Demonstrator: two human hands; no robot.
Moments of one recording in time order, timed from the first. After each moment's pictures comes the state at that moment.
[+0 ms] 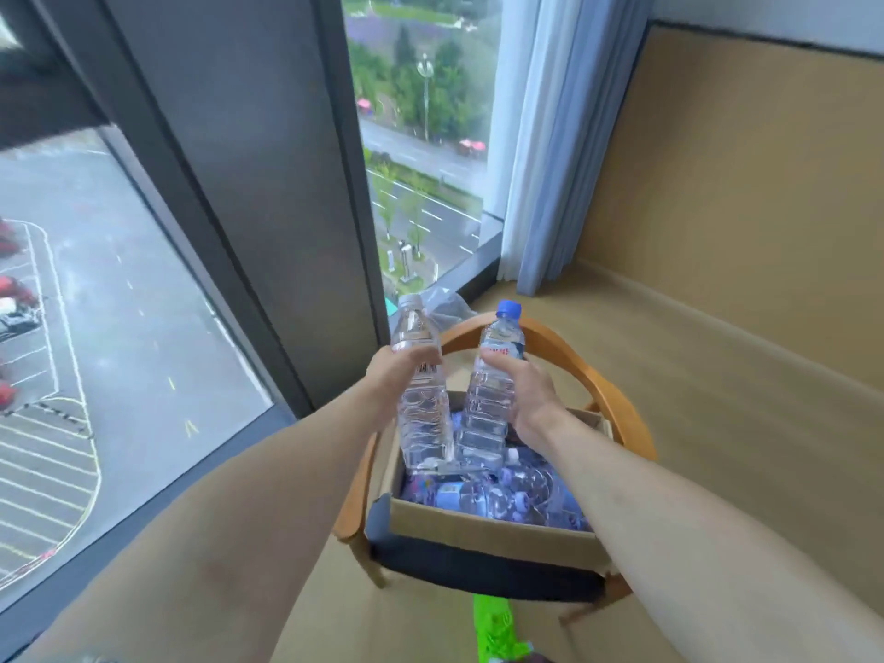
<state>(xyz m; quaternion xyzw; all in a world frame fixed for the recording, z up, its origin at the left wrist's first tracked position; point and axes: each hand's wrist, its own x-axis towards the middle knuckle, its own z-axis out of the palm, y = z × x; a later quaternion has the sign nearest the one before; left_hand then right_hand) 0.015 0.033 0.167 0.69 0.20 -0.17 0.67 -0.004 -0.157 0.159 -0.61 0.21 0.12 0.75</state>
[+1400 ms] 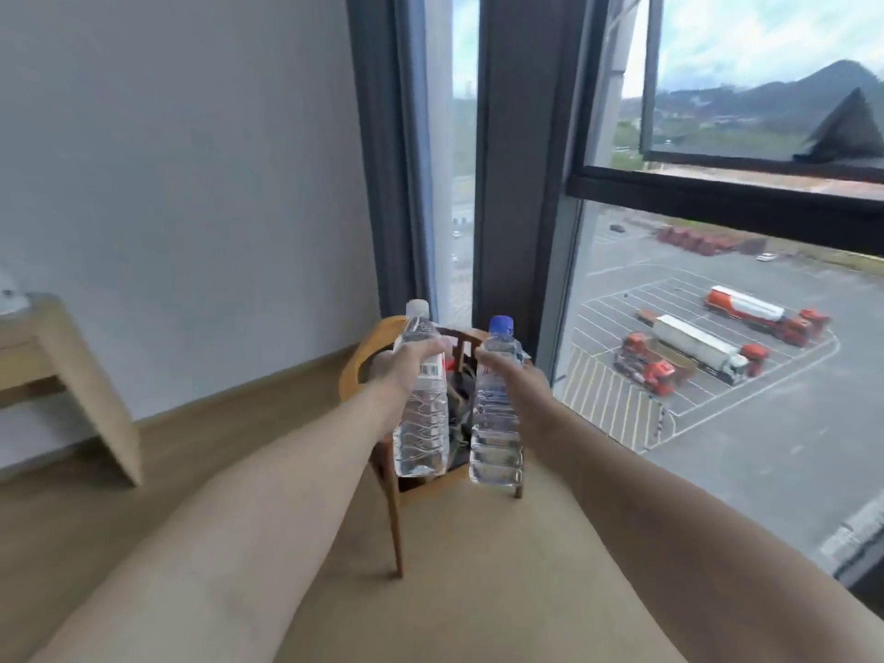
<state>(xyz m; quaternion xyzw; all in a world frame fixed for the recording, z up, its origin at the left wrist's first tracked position) -0.609 0.022 0.299 0.33 0.64 0.53 0.45 -0.438 0.060 0.268 -0.46 -0.45 0.64 0.42</state>
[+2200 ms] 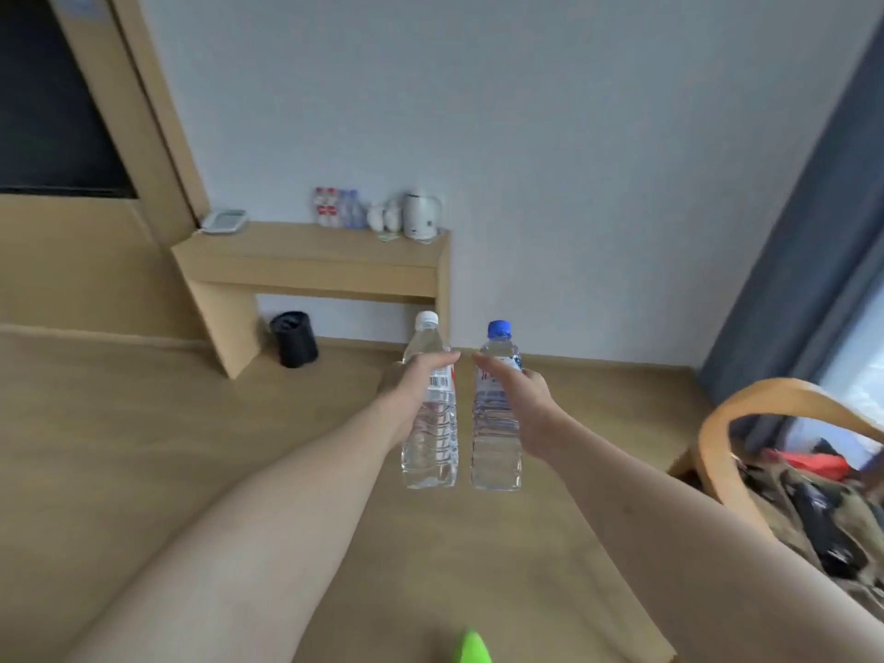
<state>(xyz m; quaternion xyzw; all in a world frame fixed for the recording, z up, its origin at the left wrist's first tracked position) -1.122 -0.205 0.262 0.04 0.72 0.64 0.27 -1.032 -0.070 0.242 -0.30 -0.58 0.75 0.13</state>
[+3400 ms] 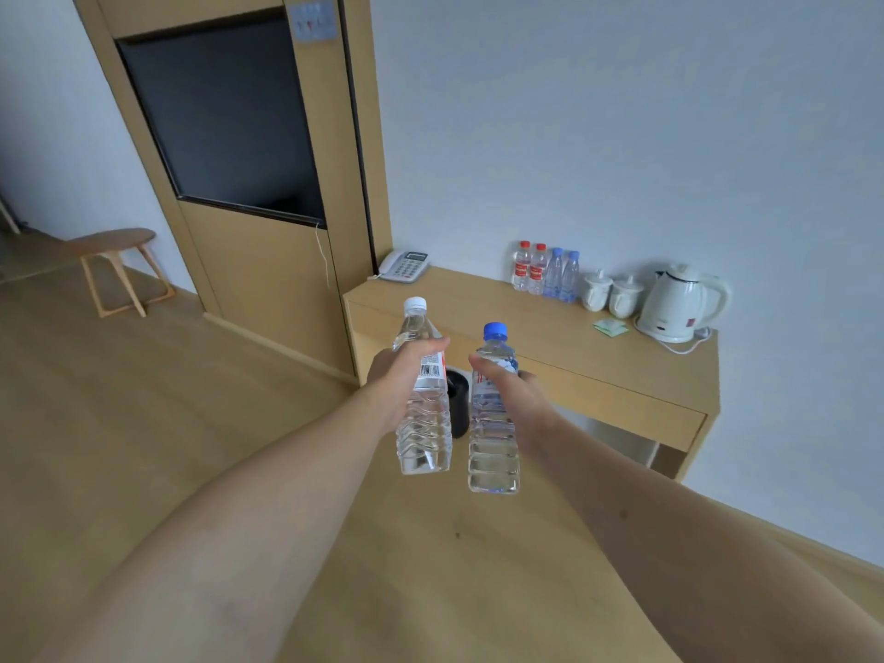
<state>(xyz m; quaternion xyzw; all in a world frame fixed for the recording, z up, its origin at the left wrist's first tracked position) -1.816 -0.324 0.305 -0.13 0.71 0.68 0.13 -1.772 -0.158 0.273 -0.18 -0.64 0.75 -0.01</state>
